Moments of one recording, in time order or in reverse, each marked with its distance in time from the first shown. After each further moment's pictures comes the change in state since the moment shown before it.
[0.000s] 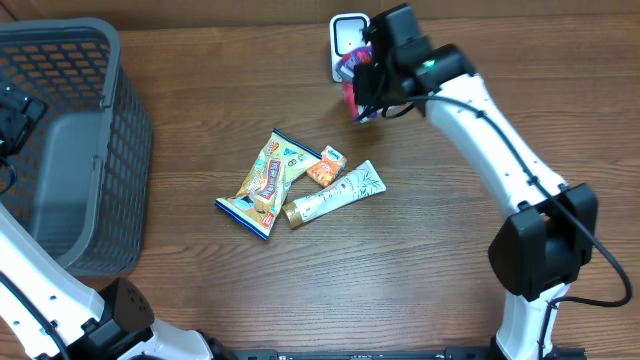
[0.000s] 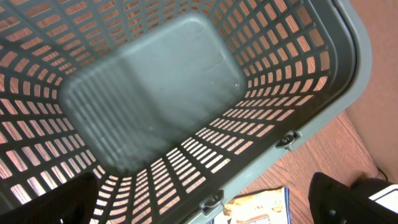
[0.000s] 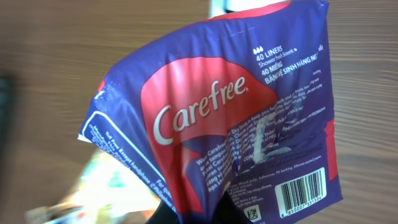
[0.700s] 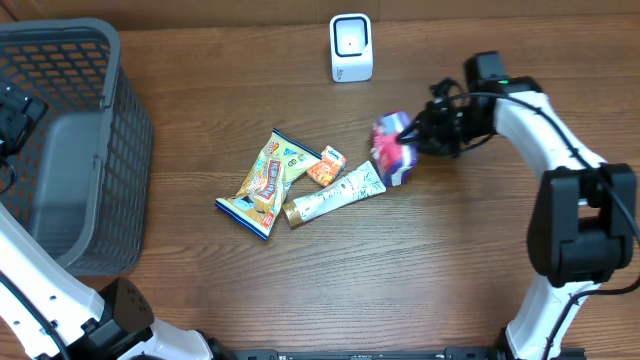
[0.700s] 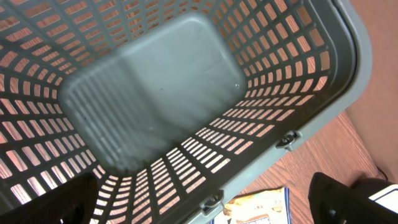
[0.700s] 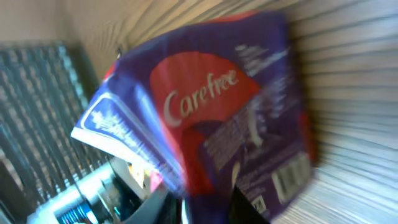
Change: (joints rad) left arm 0.000 0.000 0.000 0.000 0.000 0.000; right arm -0.338 0.001 -0.402 -0.053 -0.560 0.031
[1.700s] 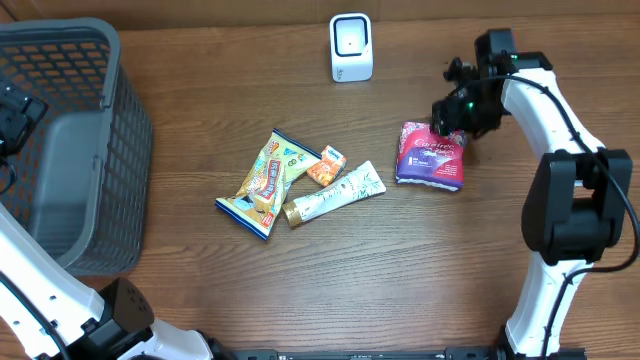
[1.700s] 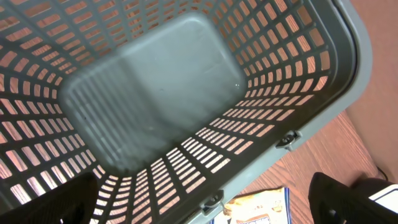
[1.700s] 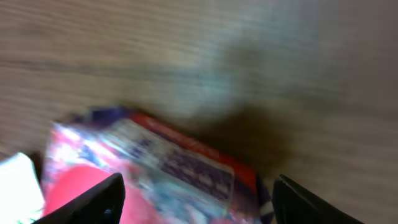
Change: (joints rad) left arm 0.000 0.000 0.000 0.000 0.000 0.000; right arm -0.012 0.130 0.238 -0.124 0.559 -0.507
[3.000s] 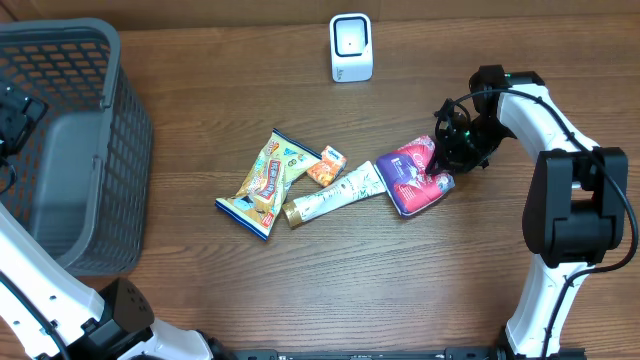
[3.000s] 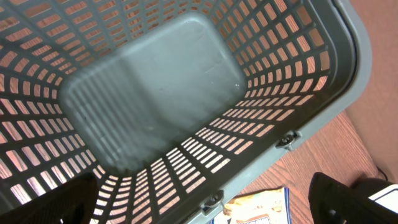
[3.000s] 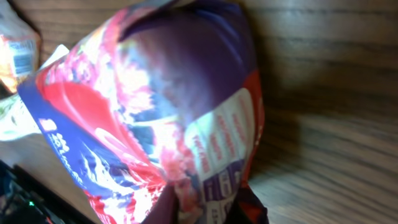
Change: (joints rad) left arm 0.000 0.000 0.000 0.000 0.000 0.000; right arm 0.001 -0.012 -0.148 -0.161 -0.255 0.076
